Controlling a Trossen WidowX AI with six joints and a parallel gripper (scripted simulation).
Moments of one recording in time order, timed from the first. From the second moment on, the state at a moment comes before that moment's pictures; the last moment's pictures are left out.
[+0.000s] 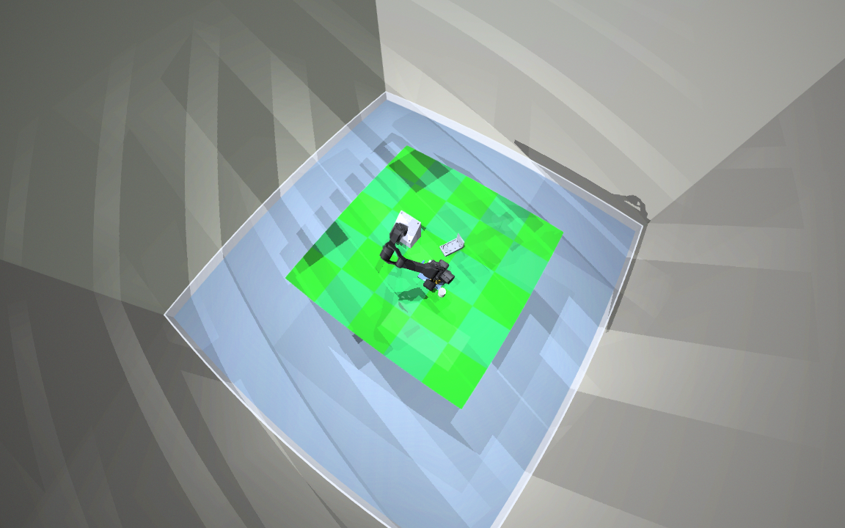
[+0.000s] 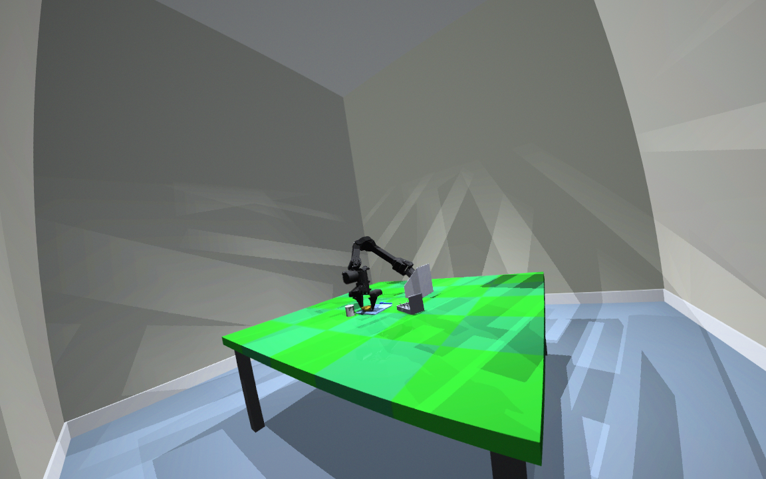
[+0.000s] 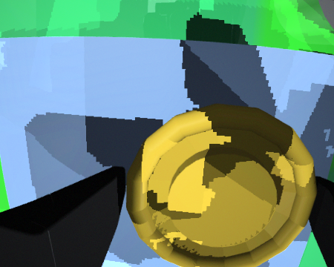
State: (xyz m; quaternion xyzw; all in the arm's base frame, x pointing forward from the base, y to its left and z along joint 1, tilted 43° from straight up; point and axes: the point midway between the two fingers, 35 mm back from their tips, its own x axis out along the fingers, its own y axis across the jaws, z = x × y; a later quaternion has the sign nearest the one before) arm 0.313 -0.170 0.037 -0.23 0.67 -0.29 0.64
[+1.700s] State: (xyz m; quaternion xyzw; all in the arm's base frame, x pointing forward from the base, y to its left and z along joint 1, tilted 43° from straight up) arm 0.343 -0.054 0.156 -0.23 0.67 -0.29 0.64
